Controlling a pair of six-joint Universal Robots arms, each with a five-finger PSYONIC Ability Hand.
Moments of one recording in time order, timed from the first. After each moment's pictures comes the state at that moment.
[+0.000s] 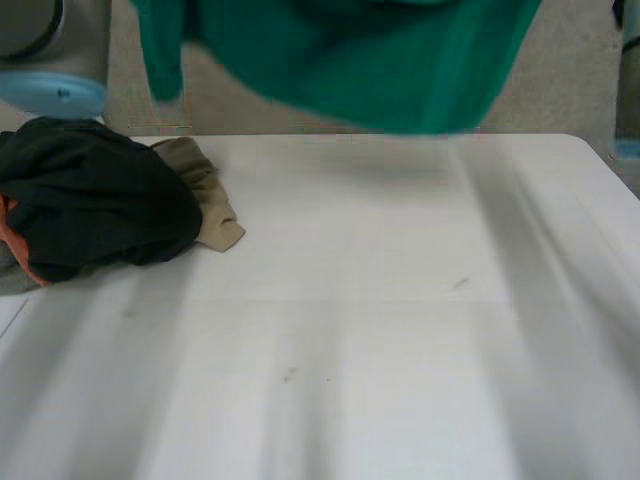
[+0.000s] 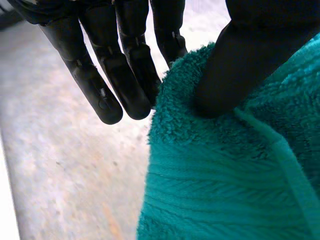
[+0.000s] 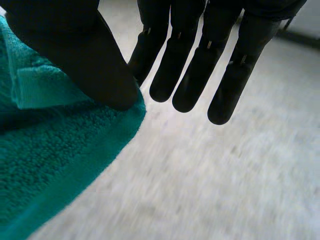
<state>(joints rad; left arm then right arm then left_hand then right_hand) 4.32 -2.23 -0.36 3.33 -1.59 3.39 1.76 -1.03 0.91 -0.77 1.49 3.24 1.17 1.19 1.19 1.20 0.98 1.10 1.17 1.18 1.19 1.02</state>
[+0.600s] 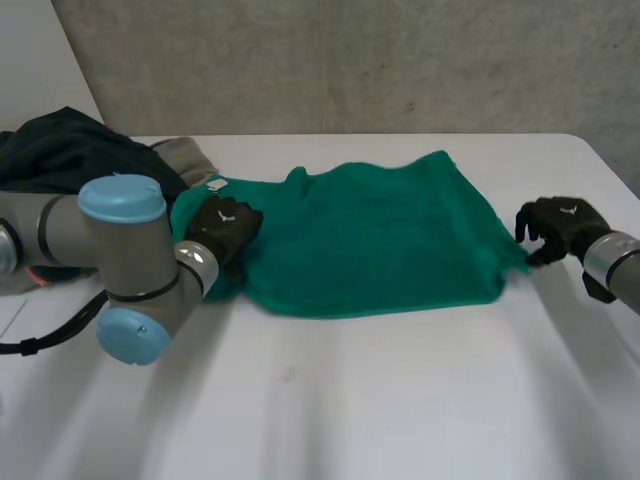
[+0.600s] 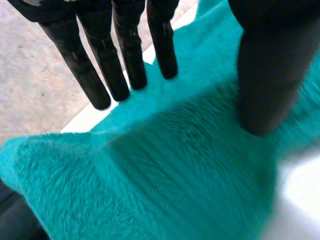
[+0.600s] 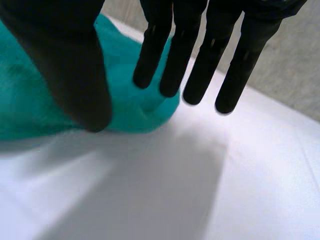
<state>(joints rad) 4.27 -2.28 -1.26 3.26 -1.52 3.60 1.53 -0.85 1.29 -0.13 1.13 2.85 0.67 0.72 0.73 0.72 0.55 1.02 1.05 1.07 1.08 0.90</state>
